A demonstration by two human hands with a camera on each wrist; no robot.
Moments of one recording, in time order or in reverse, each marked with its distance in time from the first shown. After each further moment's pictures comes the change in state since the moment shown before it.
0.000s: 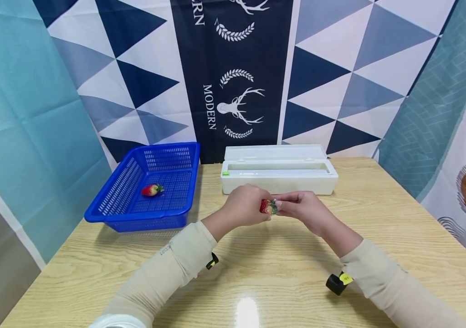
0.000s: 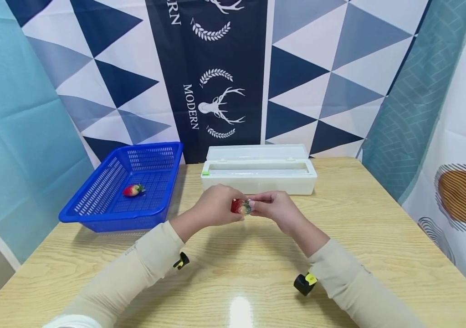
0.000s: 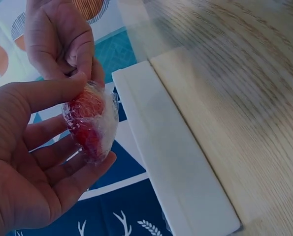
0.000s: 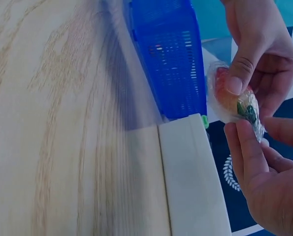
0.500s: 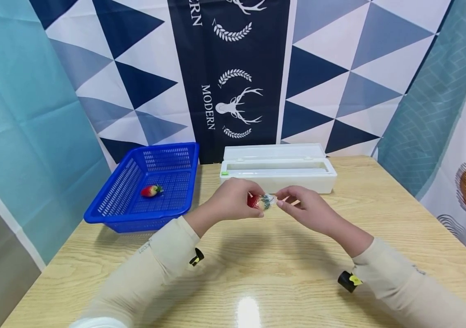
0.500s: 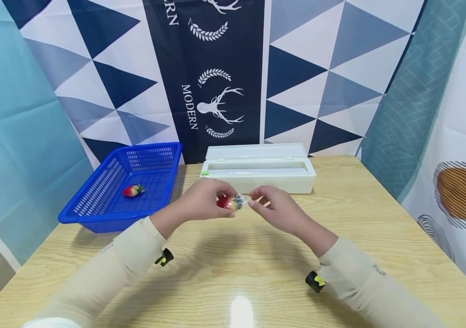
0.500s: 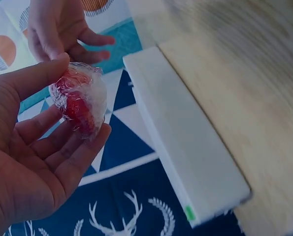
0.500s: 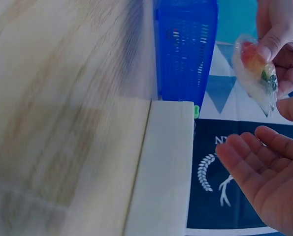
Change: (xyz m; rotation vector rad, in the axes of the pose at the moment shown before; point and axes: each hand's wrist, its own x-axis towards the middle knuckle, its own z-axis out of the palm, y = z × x) left_hand -0.017 -0.012 -0.026 -0.214 0.020 0.001; right_hand -0.019 -0.015 -0.001 -0.638 0.037 -0.340
